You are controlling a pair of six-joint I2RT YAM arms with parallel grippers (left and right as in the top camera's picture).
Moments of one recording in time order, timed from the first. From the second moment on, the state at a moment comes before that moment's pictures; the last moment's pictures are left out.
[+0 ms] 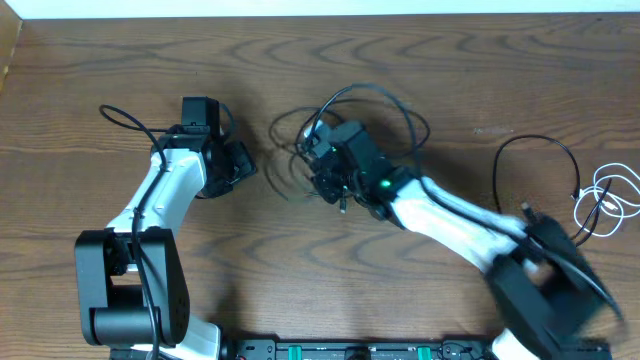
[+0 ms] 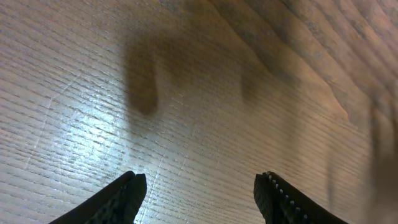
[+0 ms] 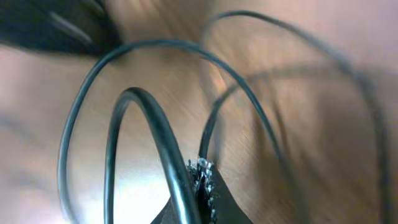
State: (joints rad) left arm 0.00 1.70 1.05 -0.64 0.13 -0.51; right arm 0.72 1.76 1.07 -0.04 -0.18 -0.01
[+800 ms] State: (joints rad) left arm 0.00 1.70 1.05 -0.64 0.13 -0.52; right arm 0.33 1.38 1.08 -0.34 0.55 -0.03
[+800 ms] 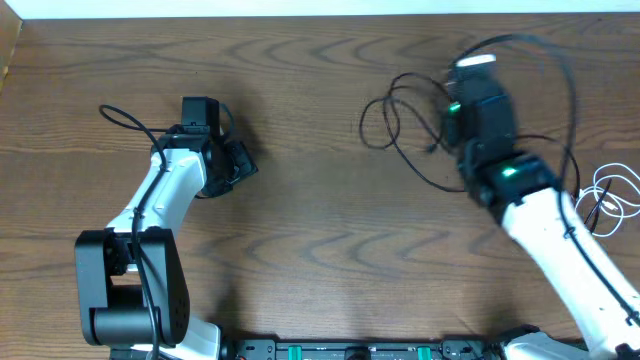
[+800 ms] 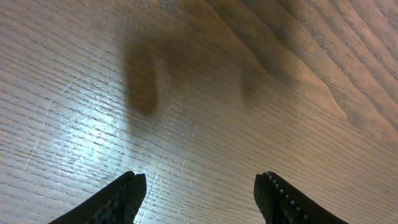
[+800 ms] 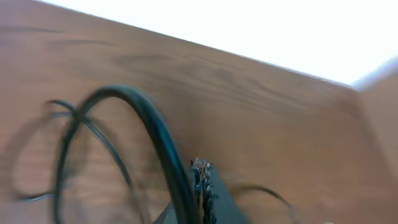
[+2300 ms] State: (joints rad) left arm 0.00 1.70 1.05 -0.63 0.13 -0.52; right arm -0.07 1.84 1.08 -0.42 -0.16 0.07
